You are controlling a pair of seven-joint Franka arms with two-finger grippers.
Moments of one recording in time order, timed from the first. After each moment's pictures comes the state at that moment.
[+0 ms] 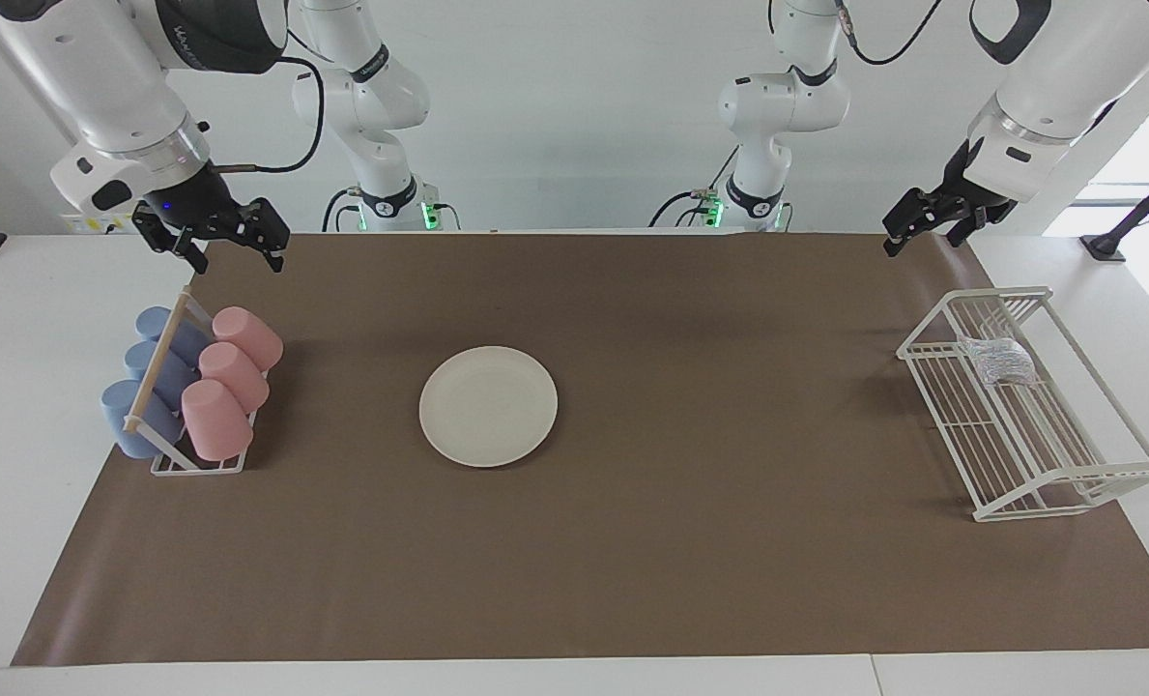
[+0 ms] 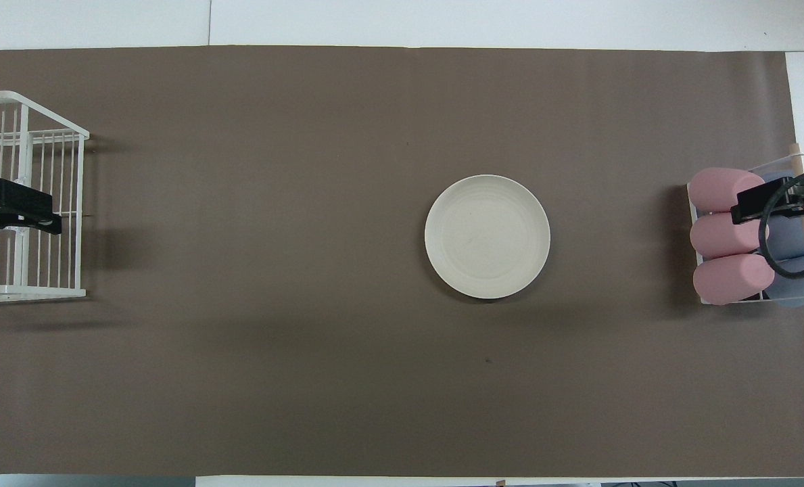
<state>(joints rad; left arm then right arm) -0.05 -0.02 0.01 -1.56 -0.02 1.45 -0.15 -0.01 -0.01 -0.05 -1.60 0.00 1.53 -0.05</state>
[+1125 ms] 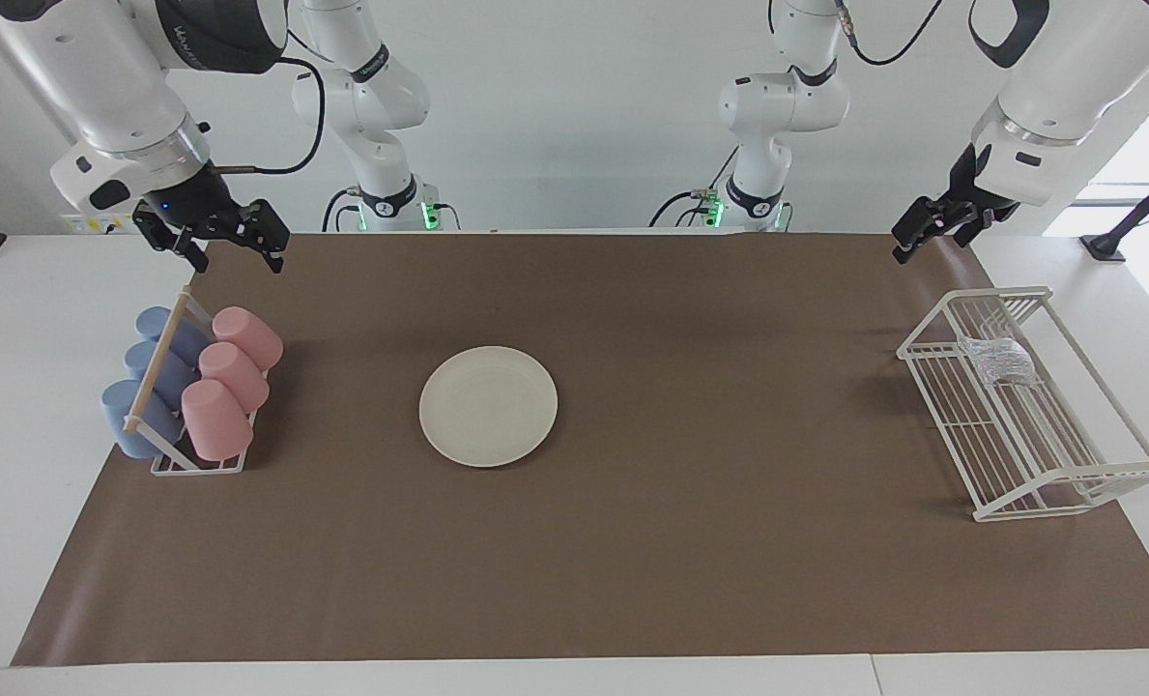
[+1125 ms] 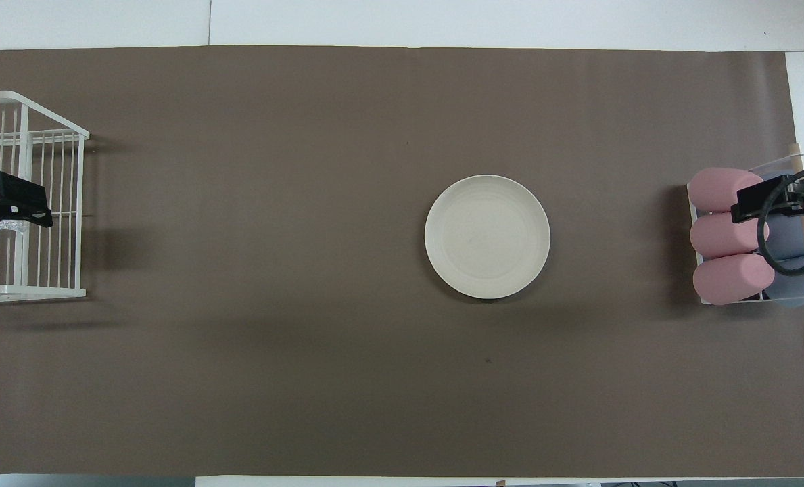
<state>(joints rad) -0.07 -0.01 -0.01 -1.58 0.11 1.48 -0.25 -0.01 0.00 -0.05 -1.60 0.00 1.53 -0.02</state>
